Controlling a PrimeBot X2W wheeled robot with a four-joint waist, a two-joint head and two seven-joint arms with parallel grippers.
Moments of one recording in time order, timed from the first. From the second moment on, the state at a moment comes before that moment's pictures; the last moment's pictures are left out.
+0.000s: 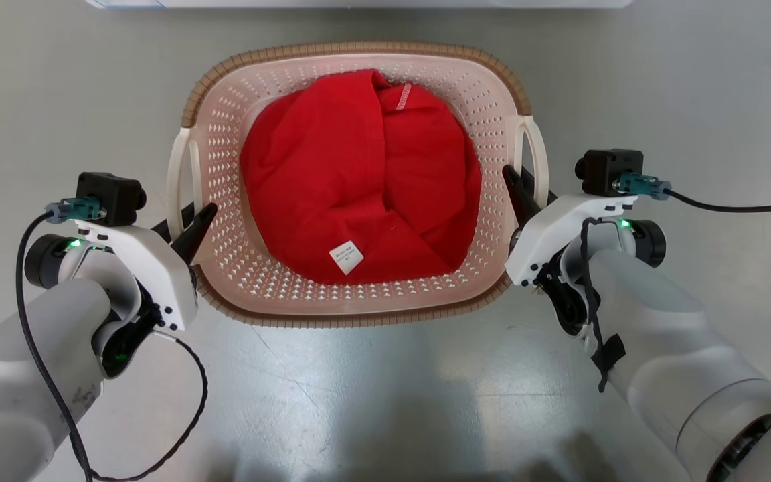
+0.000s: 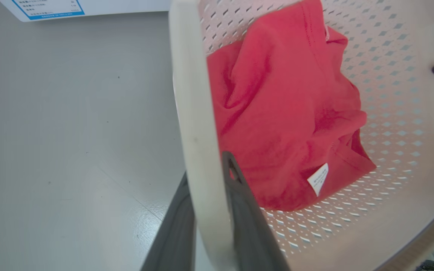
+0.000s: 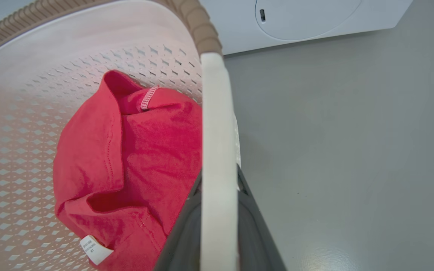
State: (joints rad) left arm -0.94 0.55 -1.30 0.71 -1.28 -0.11 -0.21; right arm -0.99 -0.05 0.98 1.21 1.16 0.12 -0.25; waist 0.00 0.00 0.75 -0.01
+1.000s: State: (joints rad) left arm -1.02 0.57 -1.29 0.68 -1.27 -0.11 -0.25; right arm -0.96 -0.06 0.58 1.11 0.76 0.12 -0.25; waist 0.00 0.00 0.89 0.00
